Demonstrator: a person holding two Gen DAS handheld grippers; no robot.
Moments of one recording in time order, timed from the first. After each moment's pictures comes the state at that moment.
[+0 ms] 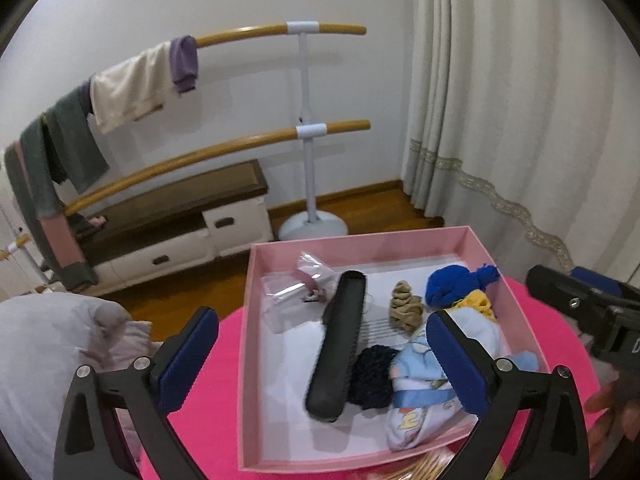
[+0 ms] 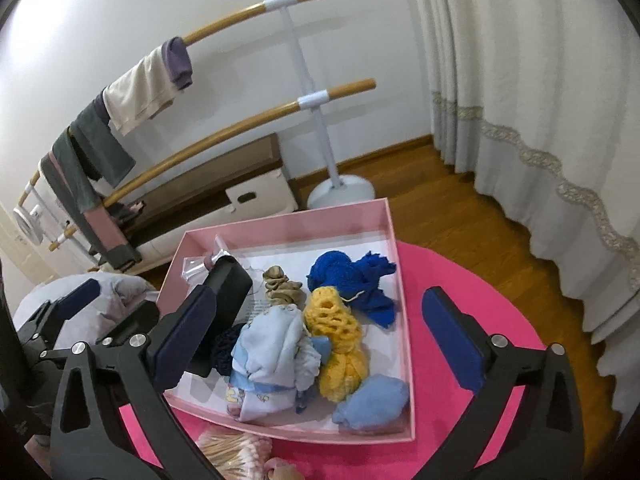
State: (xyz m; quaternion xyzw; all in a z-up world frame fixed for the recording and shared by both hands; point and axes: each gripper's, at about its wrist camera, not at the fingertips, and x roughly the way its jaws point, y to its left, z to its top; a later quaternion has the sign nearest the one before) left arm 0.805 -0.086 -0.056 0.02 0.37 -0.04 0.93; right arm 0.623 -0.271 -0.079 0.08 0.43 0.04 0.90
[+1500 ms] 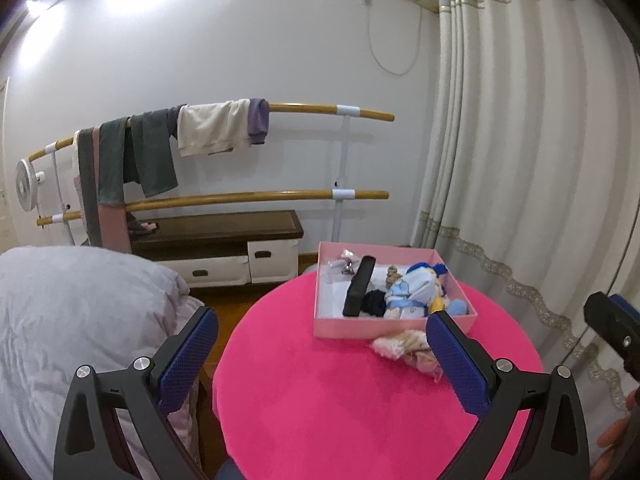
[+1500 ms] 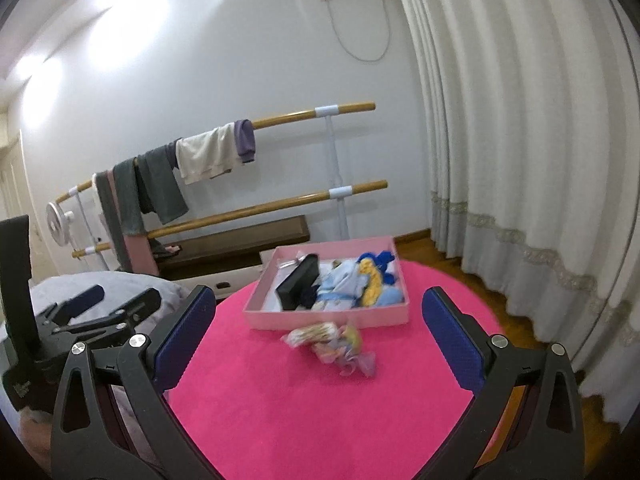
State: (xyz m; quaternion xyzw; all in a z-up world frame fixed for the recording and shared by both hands) left arm 0.368 -0.021 0.002 -0.05 0.25 0.00 0.97; right arm 0.321 -0.205 0.032 0.04 0.25 0.06 0.97
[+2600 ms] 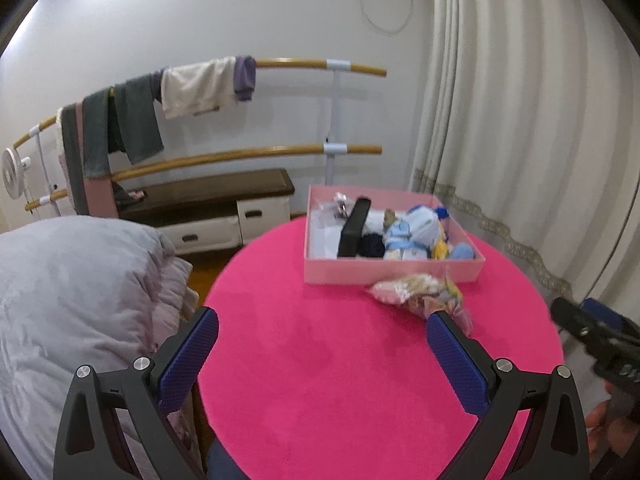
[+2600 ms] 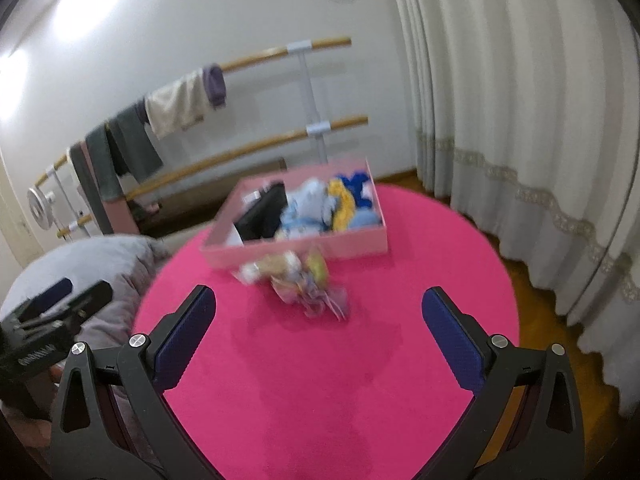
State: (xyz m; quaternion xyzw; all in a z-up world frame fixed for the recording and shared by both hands) left arm 0.405 -0.026 -0.032 -0.04 0.33 -0.02 0.94; right arm 0.354 -0.248 -0.053 0.06 0.36 0.03 0.93
